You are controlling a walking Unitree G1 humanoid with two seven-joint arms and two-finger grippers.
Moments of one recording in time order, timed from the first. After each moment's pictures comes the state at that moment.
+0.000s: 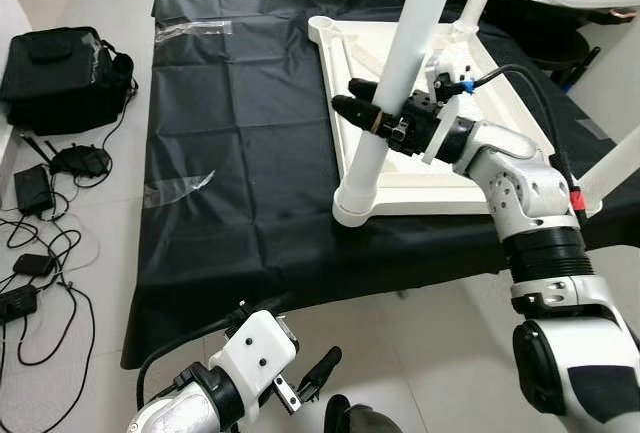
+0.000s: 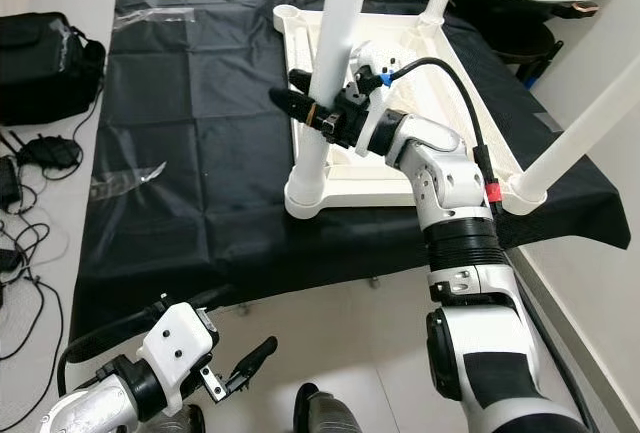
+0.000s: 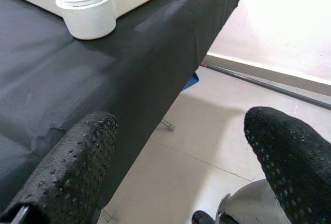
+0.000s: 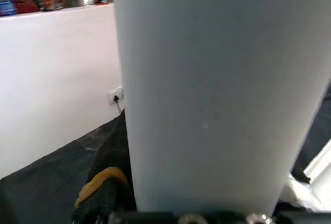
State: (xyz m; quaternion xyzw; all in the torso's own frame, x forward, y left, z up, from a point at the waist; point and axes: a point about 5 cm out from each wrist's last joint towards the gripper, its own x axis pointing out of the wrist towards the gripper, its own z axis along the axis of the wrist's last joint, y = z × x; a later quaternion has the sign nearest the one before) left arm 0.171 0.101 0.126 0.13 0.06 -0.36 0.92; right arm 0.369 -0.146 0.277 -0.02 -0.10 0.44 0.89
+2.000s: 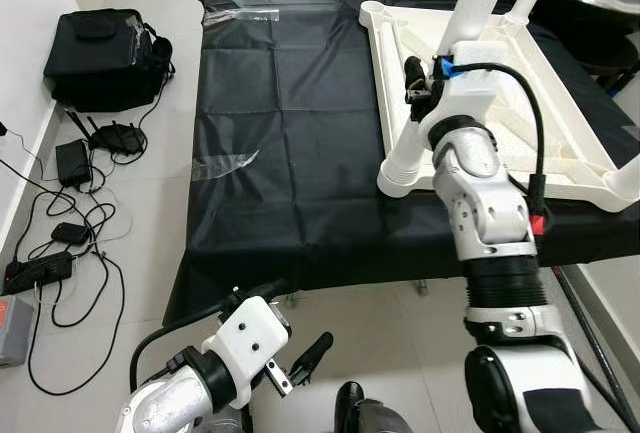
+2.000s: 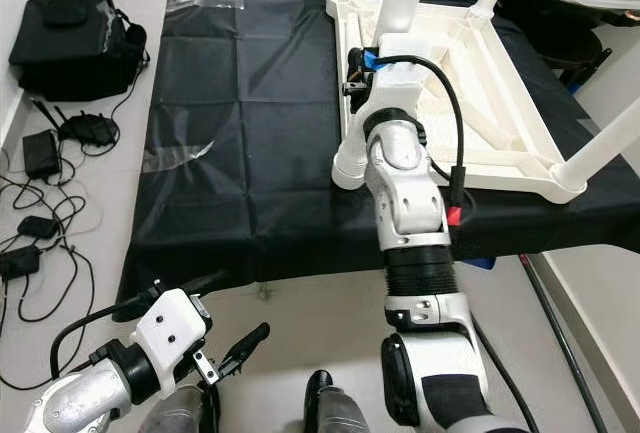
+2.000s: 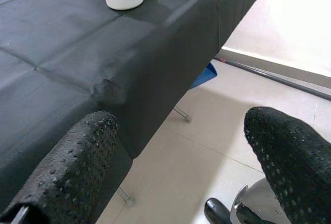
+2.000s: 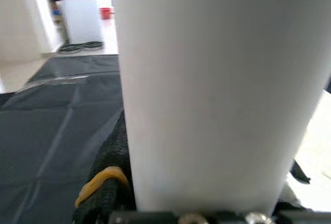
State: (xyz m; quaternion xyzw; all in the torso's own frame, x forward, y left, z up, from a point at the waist) left arm 0.183 0.109 0.133 0.15 0.04 -0.35 0.92; right arm 0.373 -0.148 0.275 0.02 -0.11 -0.05 0.99
